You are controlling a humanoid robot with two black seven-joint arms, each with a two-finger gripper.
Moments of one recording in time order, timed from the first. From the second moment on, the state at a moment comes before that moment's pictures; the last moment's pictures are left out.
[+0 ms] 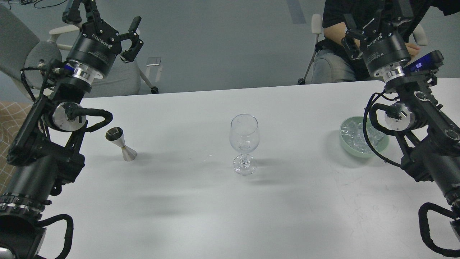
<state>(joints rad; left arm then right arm) -0.67 0.27 -1.36 -0.98 0.47 -0.42 -0.12 0.65 -0.20 1.25 0.89 -0.77 0.25 0.43</state>
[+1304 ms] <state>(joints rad) -0.65 0.28 -1.30 -0.88 0.45 -0.37 0.01 0.58 -0.23 1.22 0.88 -0.75 0.24 0.43</state>
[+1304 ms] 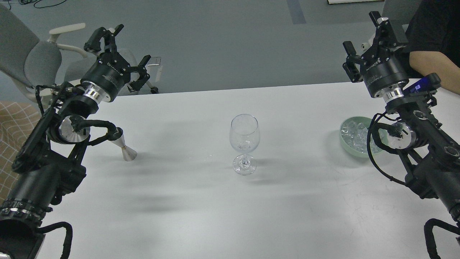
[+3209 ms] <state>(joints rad) -0.14 0.39 -1.67 -1.52 0.09 -0.20 0.29 0.60 -0.26 1.20 0.89 -0.70 0.24 0.41</state>
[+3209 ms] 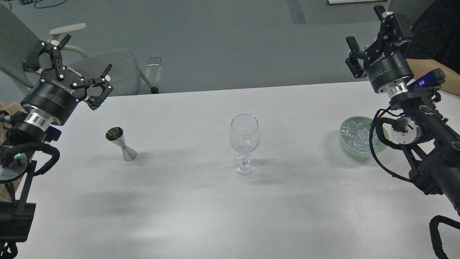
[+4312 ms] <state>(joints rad) 0.20 0.02 -1.79 -1.46 0.14 -0.12 0.35 0.58 -0.25 1.16 0.88 -0.70 0.21 0.41</state>
